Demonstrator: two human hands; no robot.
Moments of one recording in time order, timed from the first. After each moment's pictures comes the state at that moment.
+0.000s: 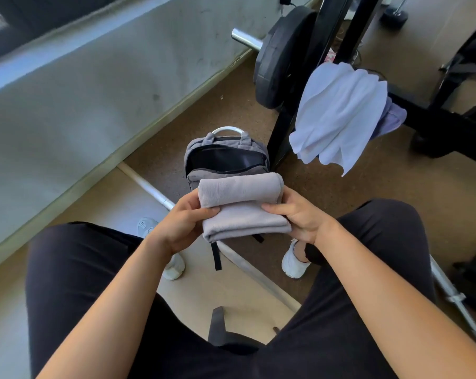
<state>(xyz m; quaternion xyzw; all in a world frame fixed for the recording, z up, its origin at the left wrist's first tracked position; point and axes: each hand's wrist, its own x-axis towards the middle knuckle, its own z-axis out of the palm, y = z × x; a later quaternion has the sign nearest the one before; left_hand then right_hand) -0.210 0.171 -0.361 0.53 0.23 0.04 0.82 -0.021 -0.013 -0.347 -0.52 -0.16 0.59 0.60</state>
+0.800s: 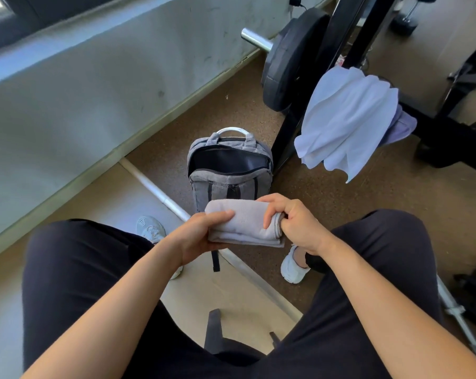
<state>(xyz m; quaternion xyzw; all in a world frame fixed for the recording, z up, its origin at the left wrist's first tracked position) -0.201 0.154 -0.364 0.48 0.38 -0.09 0.79 -0.025 -0.017 -0.354 -0.72 -0.40 0.40 0.41</state>
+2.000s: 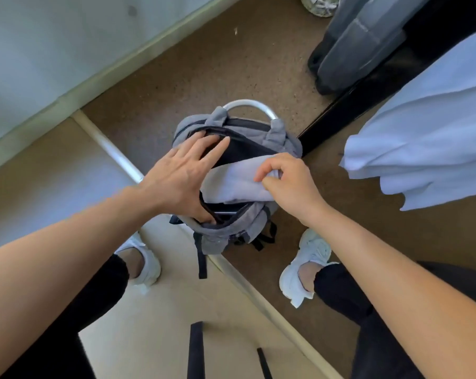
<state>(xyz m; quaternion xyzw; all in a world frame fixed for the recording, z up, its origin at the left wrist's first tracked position) -0.084 0.336 -0.484 0.97 0.13 -0.11 0.16 0.082 0.162 -0.457 -0.83 -0.34 0.32 0.31</state>
